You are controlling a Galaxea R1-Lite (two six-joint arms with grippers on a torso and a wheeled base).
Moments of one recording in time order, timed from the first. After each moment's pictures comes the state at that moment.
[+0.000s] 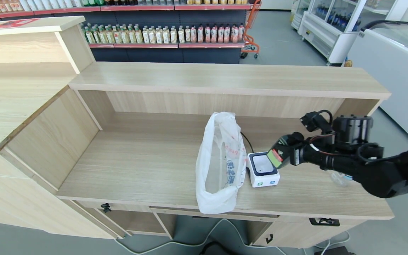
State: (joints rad) left arm 0.00 0.00 0.00 0.00 -0.03 0.01; right arm 0.18 1.91 -0.81 -0.82 0.28 -0.15
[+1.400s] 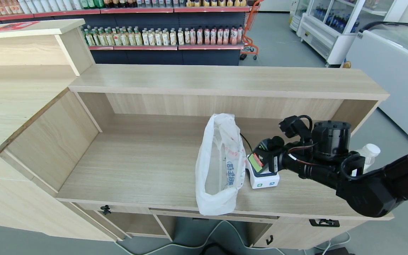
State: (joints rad) left arm 0.00 0.00 0.00 0.00 -0.03 0.01; right arm 0.39 1.92 -0.77 -0.93 0.10 -0.09
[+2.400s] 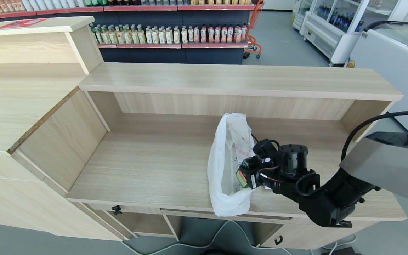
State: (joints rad) left arm 0.00 0.00 0.00 0.00 -0.03 0.01; right arm 0.46 2.20 -0.82 -1.07 0.01 -0.09
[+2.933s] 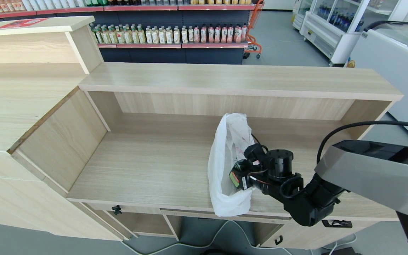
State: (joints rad) left arm 0.00 0.00 0.00 0.00 -0.03 0.01; right arm 0.48 2.34 -0.92 -1.13 0.02 -0.09
